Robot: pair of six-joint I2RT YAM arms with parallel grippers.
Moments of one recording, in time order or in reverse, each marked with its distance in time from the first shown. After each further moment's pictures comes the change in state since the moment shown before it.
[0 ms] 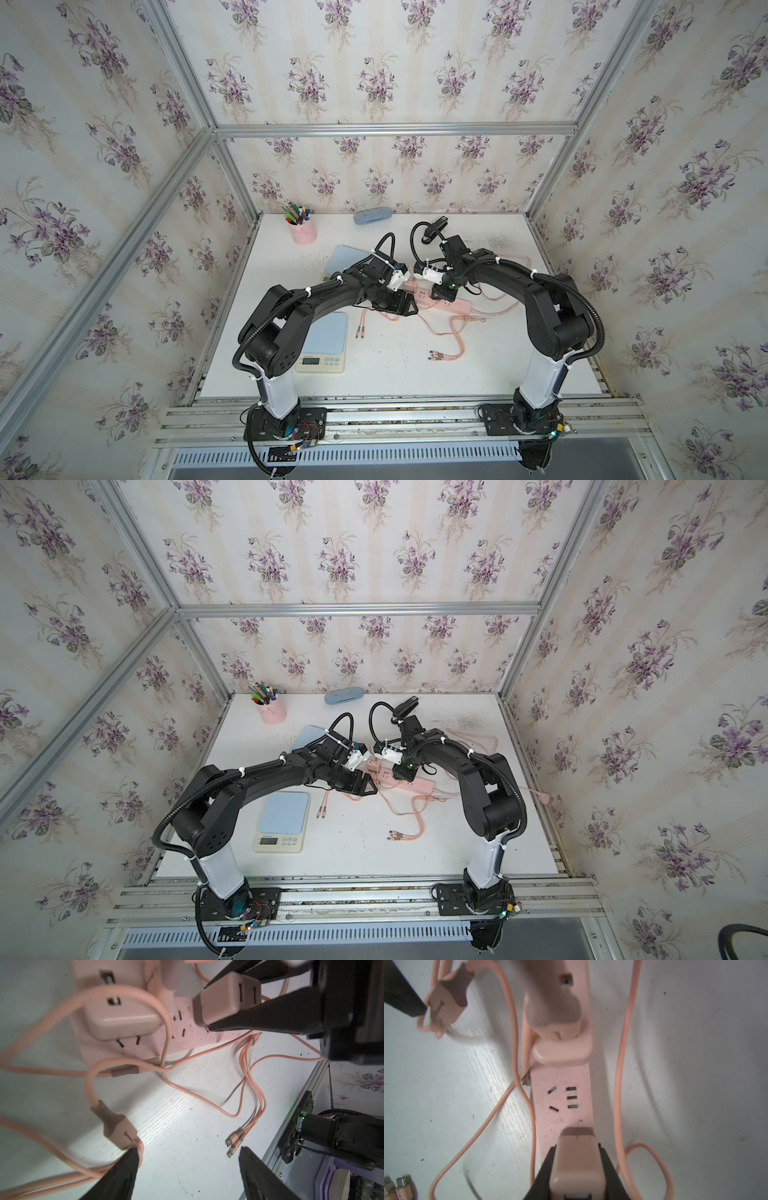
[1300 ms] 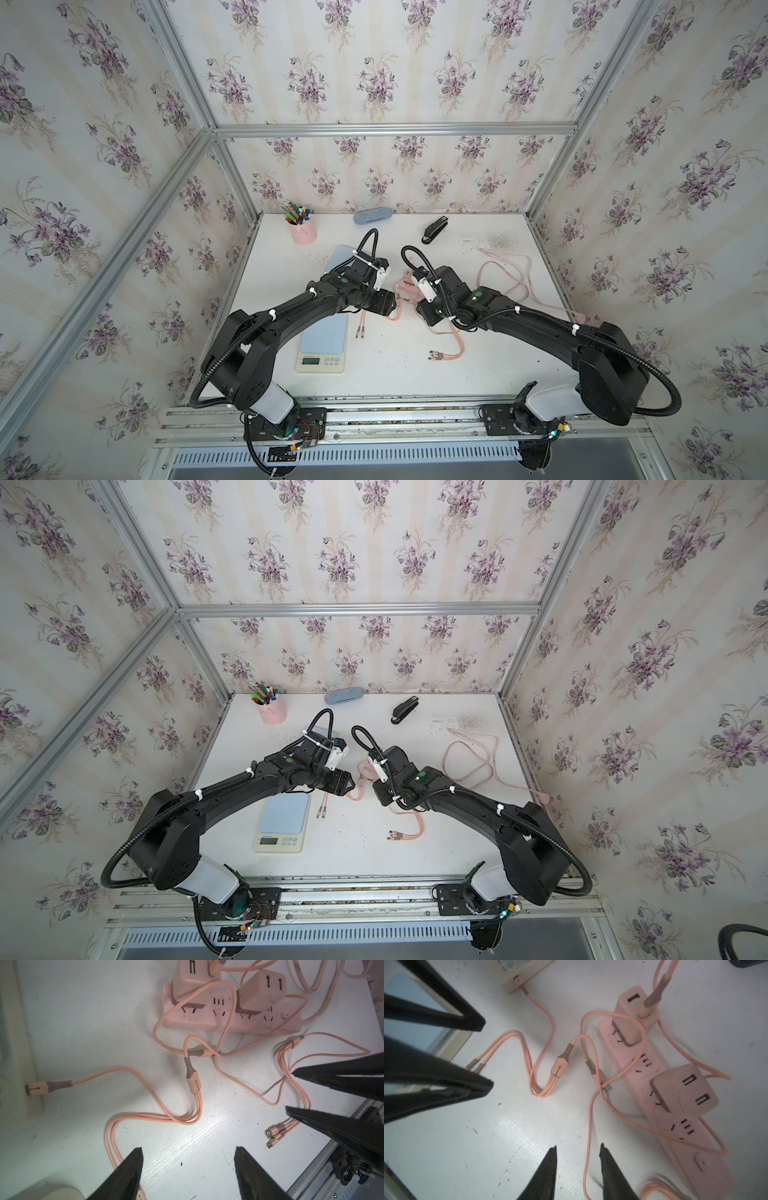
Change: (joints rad) left arm 0.038 -0.240 -0.113 -0.084 -0.272 0.043; right arm 0.324 -0.444 -0.337 0.298 0.254 0.932
